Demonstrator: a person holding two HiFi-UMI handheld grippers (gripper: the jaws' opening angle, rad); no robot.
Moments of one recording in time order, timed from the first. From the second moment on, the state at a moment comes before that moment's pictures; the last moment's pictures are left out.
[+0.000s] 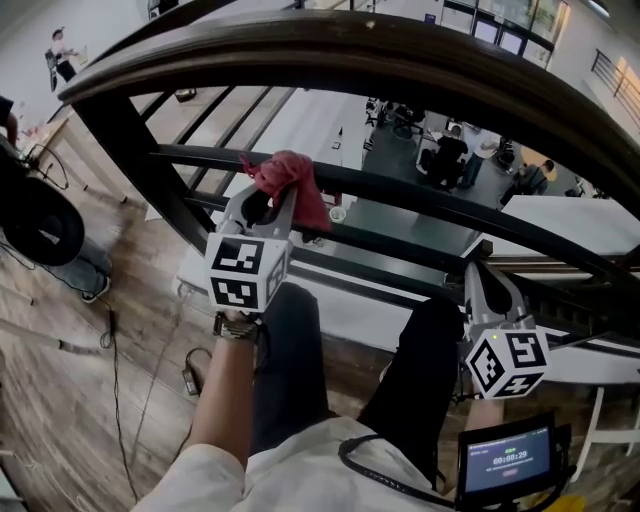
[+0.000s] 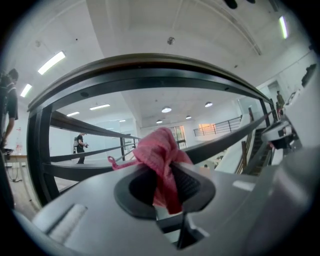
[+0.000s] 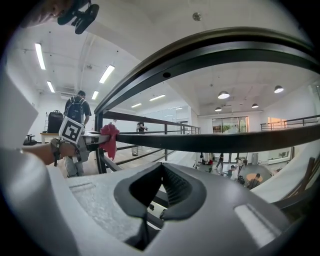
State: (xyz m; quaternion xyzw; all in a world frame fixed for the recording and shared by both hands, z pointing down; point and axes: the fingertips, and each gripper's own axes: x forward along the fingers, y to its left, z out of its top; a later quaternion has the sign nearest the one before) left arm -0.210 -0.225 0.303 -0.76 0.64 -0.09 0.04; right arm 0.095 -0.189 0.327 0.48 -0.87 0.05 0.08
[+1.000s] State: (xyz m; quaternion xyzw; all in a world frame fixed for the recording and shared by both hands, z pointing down) left arm -0.078 -0.243 0.326 -0.81 0.58 -0.11 0.07; right arm 0.152 -0.184 0.347 0.53 -0.84 0.05 0.06
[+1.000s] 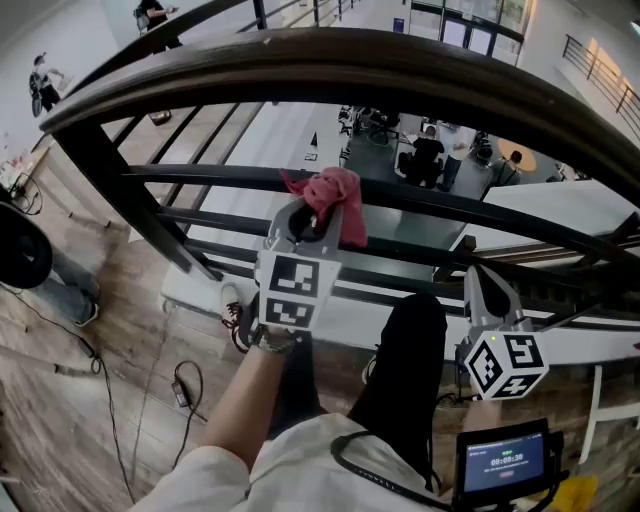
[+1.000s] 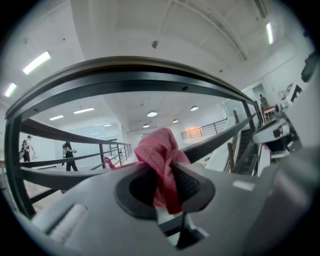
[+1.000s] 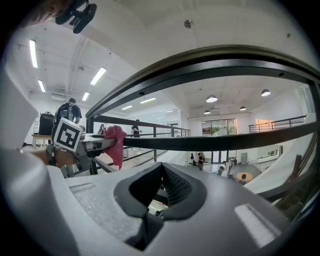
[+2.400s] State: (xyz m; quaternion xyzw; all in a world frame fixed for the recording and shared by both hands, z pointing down) left arm -0.018 -0.237 0.320 -0.84 0.53 -0.11 0.10; right arm 0.157 -0.180 0.319 0.54 -0.84 0.04 0.07
